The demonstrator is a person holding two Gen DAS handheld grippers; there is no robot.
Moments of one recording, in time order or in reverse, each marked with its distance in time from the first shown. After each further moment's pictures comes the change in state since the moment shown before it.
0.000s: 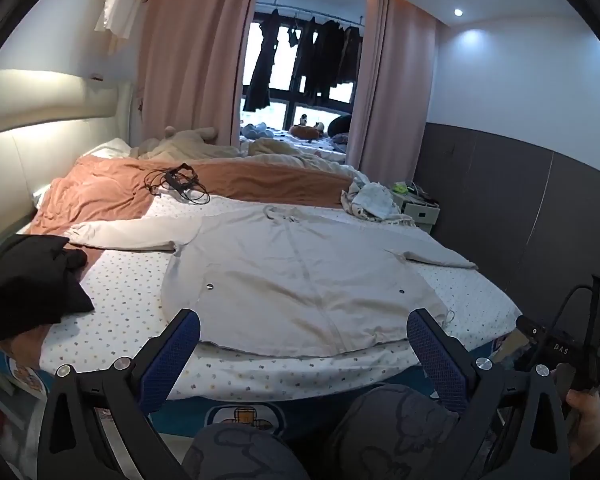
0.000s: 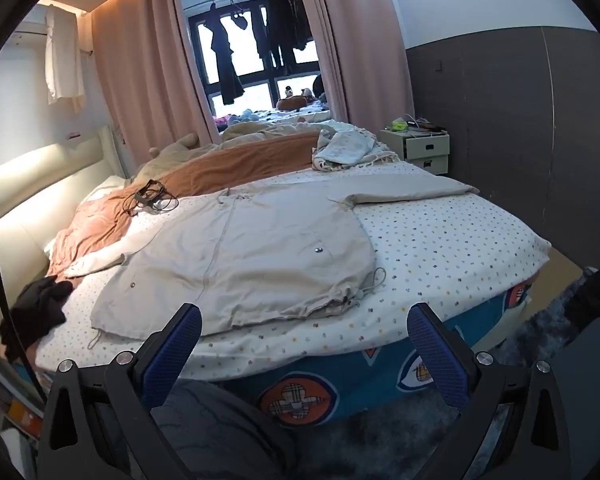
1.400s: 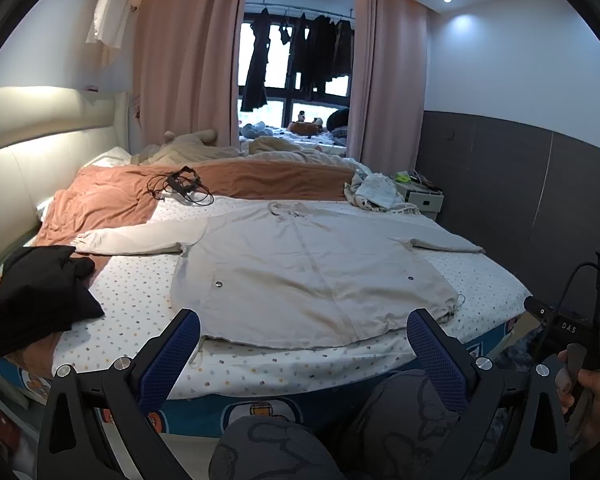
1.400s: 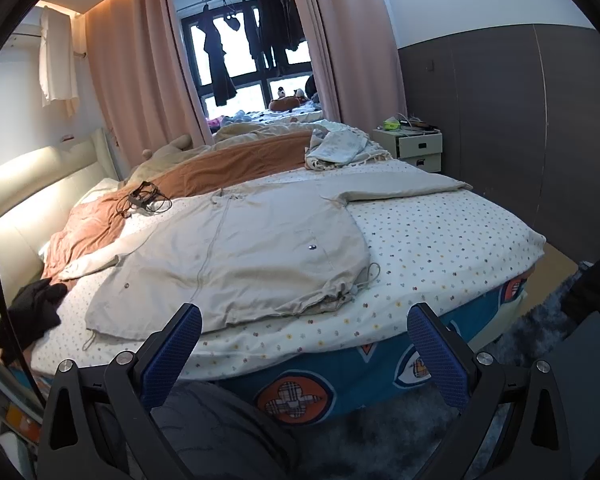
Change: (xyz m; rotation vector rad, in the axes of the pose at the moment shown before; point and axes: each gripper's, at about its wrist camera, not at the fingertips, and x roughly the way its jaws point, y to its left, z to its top) left arm 0.000 0.002 -0.012 0.060 0.008 0.028; right arm 0.003 0.000 -0.010 0.011 0.004 -0.030
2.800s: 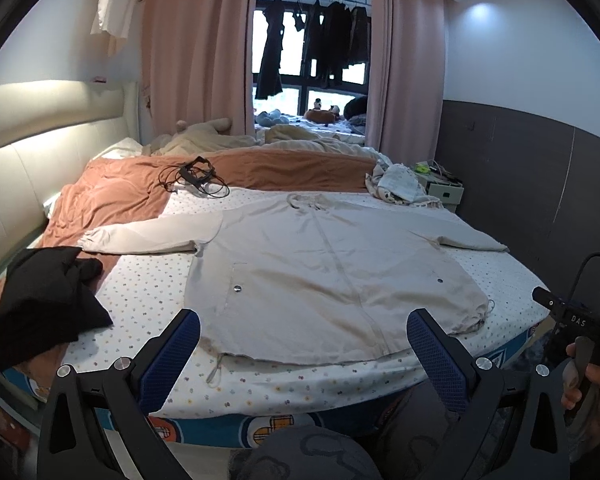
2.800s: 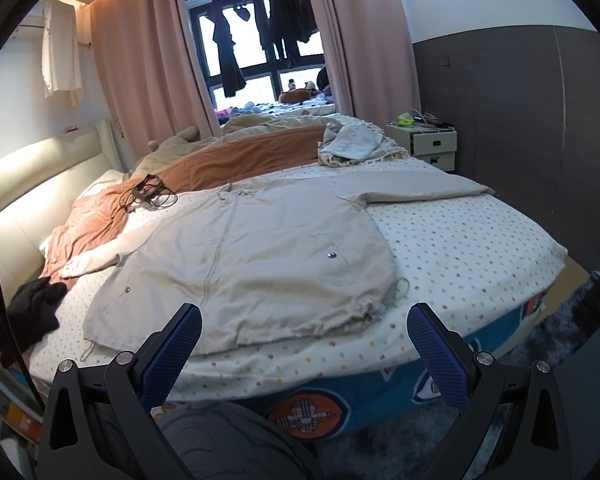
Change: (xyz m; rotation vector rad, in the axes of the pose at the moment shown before) left arm 0.052 0.029 0.030 -0.010 0.048 0.068; right arm 0.052 0.027 0.029 -0.028 0.021 0.035
